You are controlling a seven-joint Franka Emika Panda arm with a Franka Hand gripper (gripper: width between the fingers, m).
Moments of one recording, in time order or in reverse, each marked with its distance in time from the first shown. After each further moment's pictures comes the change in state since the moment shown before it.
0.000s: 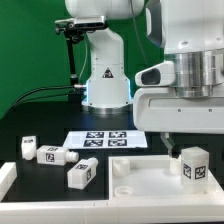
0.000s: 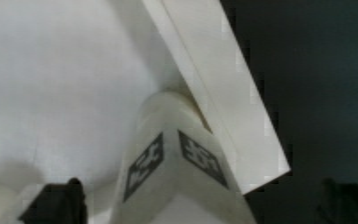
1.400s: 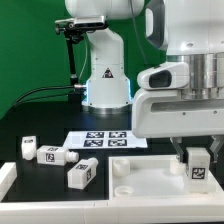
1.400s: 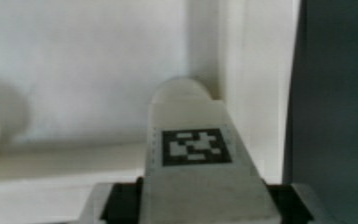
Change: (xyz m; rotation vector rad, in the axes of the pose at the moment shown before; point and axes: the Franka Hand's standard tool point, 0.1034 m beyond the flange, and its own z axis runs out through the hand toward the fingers) arm 0.003 0.001 0.002 -0.042 0.035 -0.171
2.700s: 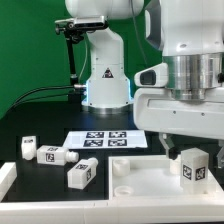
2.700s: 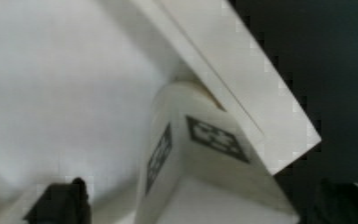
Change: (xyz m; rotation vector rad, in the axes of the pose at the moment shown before) arm 0.001 0.010 0.000 0.017 -0.018 0.322
